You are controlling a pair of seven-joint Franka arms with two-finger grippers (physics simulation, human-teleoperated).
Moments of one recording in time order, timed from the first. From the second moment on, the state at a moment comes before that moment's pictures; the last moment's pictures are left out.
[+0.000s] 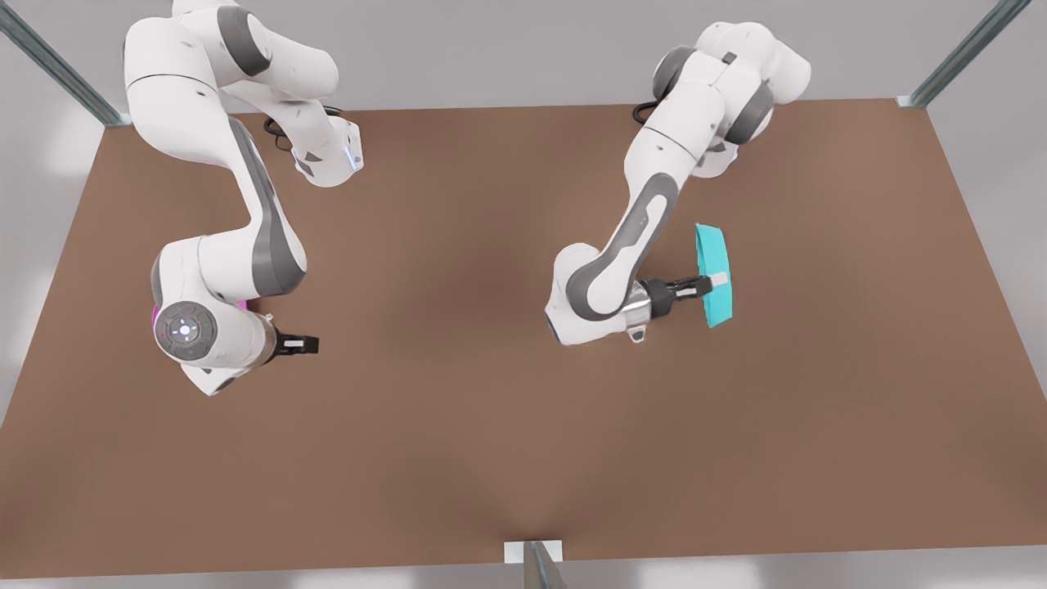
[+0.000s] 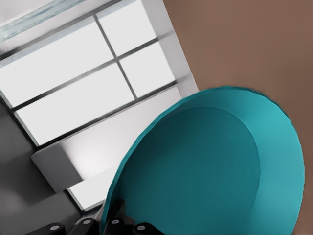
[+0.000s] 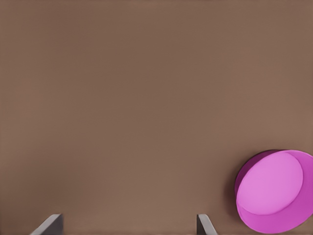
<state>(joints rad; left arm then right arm) -0.68 0.86 -0.05 -1.25 1.02 0.74 -0.36 -0.03 0.45 0.25 -1.38 -0.16 1.57 0.25</state>
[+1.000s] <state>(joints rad) -1.13 1.16 -0.05 -1.16 1.22 0.77 -0.65 -0.03 0.46 0.25 -1.38 -0.17 1.59 0.24</state>
